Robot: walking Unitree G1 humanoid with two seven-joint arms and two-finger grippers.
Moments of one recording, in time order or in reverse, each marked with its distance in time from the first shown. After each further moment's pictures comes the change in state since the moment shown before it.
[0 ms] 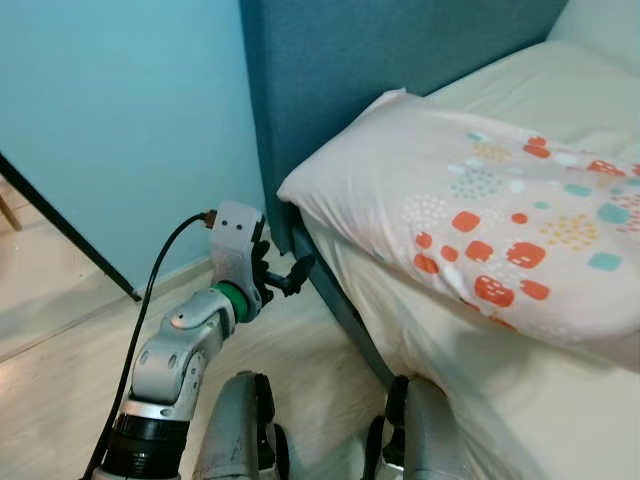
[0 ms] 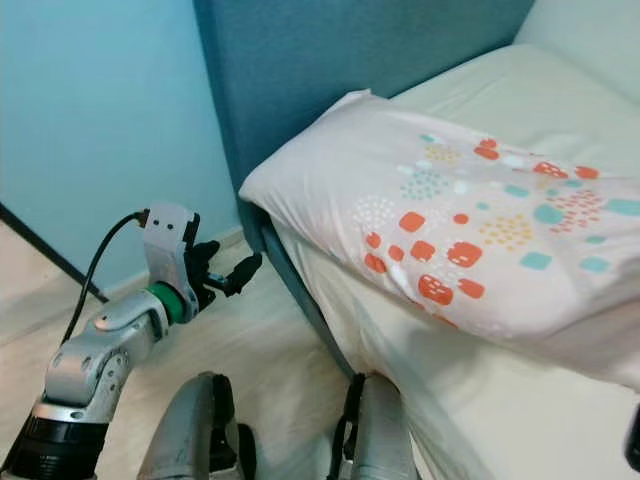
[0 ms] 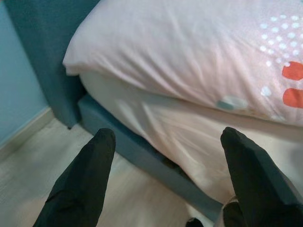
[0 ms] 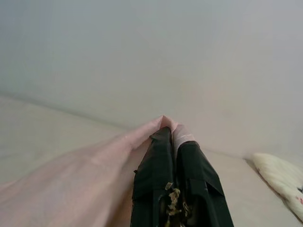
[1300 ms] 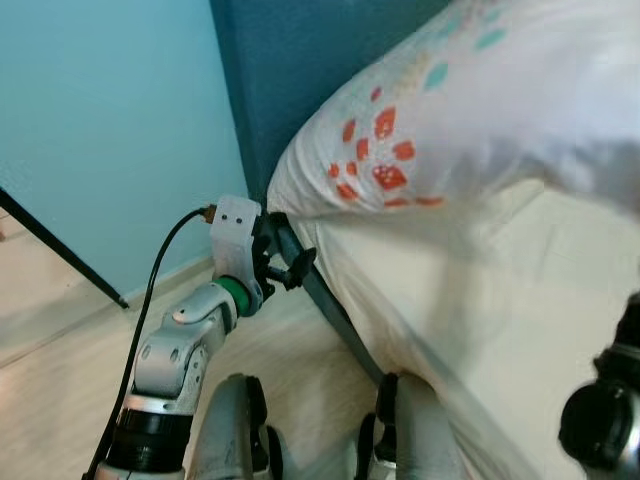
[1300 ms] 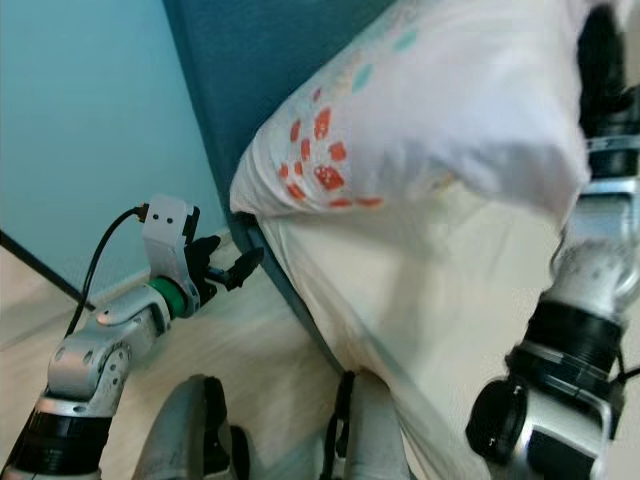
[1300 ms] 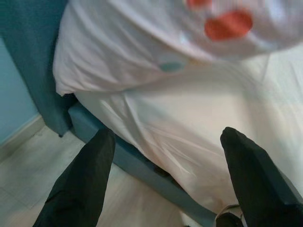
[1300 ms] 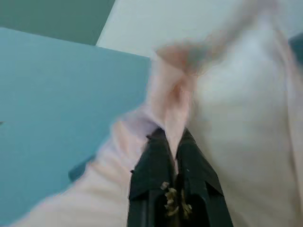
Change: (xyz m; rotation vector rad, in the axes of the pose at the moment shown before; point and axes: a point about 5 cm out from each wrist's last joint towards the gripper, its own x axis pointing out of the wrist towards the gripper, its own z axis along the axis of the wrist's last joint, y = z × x) left arm 0.002 0.003 0.006 -0.008 -0.021 0.023; right arm -0.087 0.105 0.123 1.414 -0.239 1.158
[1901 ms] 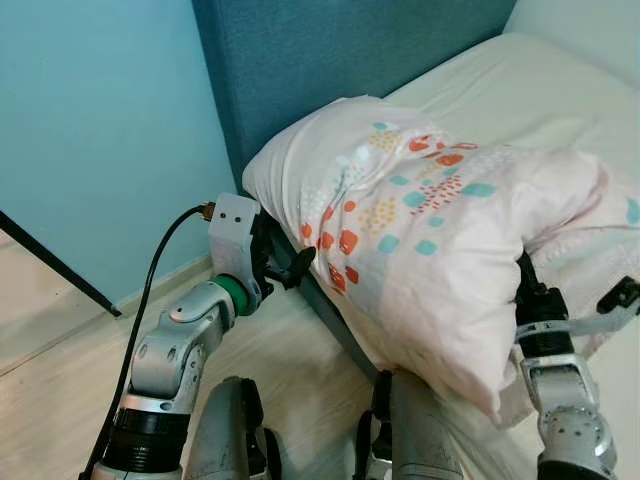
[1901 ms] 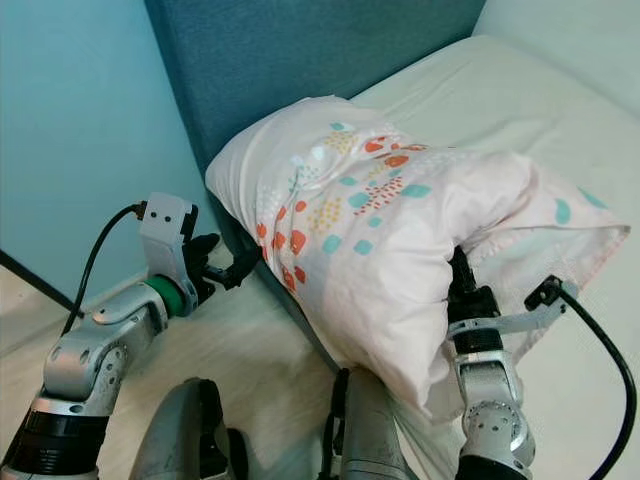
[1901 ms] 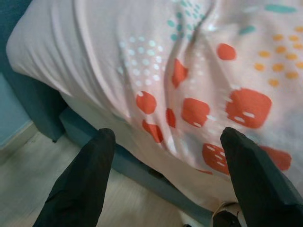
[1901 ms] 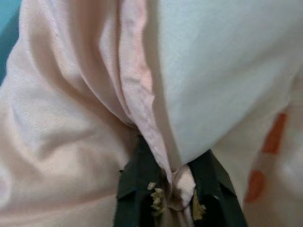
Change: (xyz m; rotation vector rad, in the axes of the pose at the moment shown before) left arm -0.002 0.001 0.002 0.013 0.003 -0.008; right arm -0.229 -0.016 -0.106 0.217 0.405 -0.534
